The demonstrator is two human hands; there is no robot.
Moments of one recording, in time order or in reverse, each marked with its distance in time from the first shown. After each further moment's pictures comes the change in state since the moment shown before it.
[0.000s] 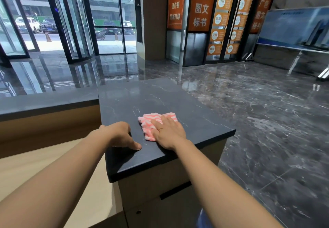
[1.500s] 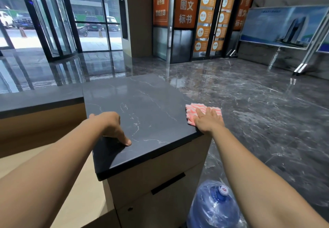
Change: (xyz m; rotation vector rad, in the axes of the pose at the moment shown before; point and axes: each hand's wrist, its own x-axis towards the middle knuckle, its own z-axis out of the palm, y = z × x) left_hand 0.003 0.014 -0.018 0.126 0.027 -0.005; right_hand -0.025 0.135 -0.032 -0.003 0.021 0.476
